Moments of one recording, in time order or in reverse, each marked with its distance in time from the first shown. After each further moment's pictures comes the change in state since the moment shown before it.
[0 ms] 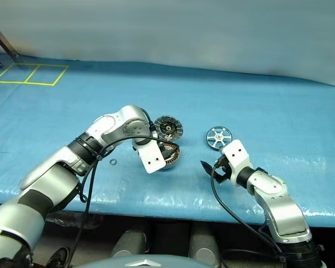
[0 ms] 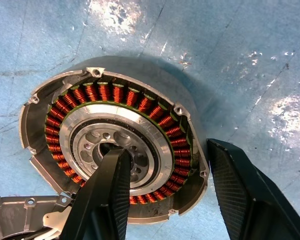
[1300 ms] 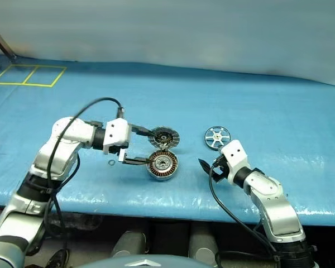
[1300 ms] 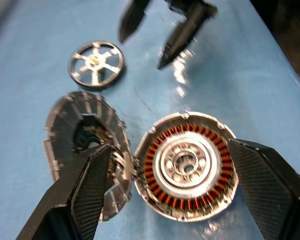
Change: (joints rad) left arm 0.588 0.157 0.619 -0.638 -0.779 0.807 0.244; right arm 0.023 0.063 -0.006 0.035 -0.014 -0.061 -0.019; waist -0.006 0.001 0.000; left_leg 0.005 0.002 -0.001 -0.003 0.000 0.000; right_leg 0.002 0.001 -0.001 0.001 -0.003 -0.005
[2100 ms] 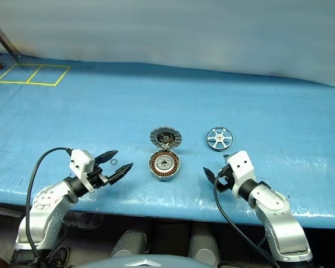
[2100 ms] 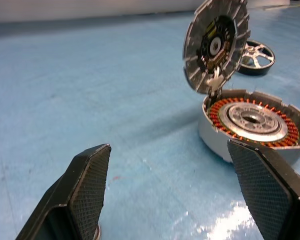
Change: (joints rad) left arm 0.611 -0.192 0.251 -0.087 -0.114 -0.051 0.497; right arm 0.123 0.009 -0.042 -0.080 0.019 0.006 -0.024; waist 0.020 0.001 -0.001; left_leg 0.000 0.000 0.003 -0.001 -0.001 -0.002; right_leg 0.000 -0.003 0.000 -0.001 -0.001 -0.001
